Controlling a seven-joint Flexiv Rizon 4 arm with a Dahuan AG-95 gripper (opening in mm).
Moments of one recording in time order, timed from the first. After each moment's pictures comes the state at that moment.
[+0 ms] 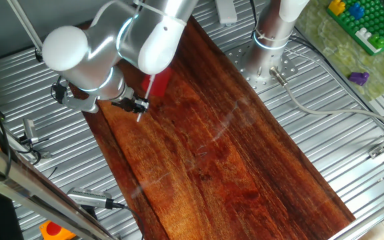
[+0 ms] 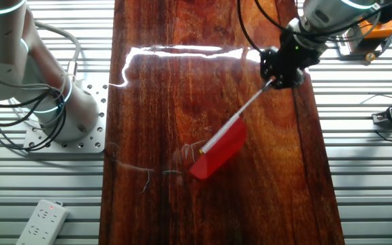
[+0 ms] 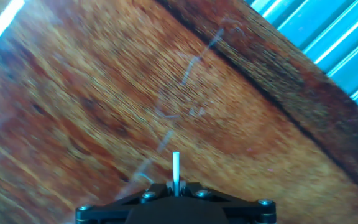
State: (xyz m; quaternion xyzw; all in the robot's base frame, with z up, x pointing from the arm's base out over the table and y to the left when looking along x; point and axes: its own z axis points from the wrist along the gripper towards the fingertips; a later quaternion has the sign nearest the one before) arm 0.542 0.030 0.107 0.40 -0.90 0.00 0.15
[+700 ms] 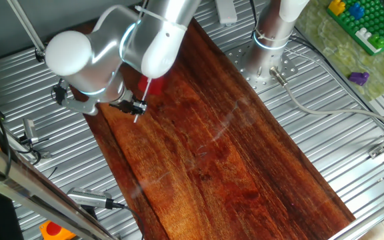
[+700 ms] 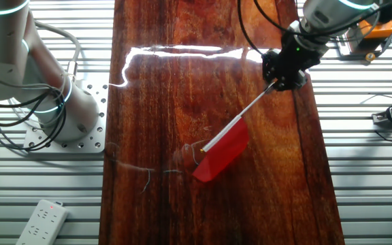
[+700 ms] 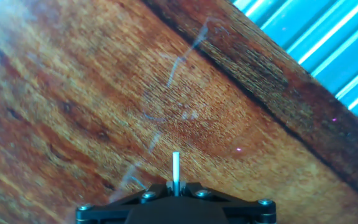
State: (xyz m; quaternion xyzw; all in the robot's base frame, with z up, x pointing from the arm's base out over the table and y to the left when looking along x) arm 0.544 0.033 0.097 0.35 -0.92 -0.01 0.14
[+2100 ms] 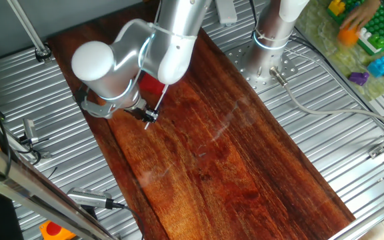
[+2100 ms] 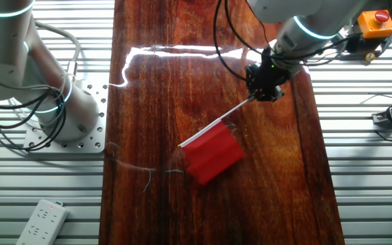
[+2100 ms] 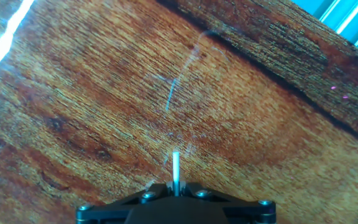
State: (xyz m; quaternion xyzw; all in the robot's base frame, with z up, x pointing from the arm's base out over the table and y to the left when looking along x) arm 0.516 0.044 0.027 0.32 -0.94 -0.01 0.12
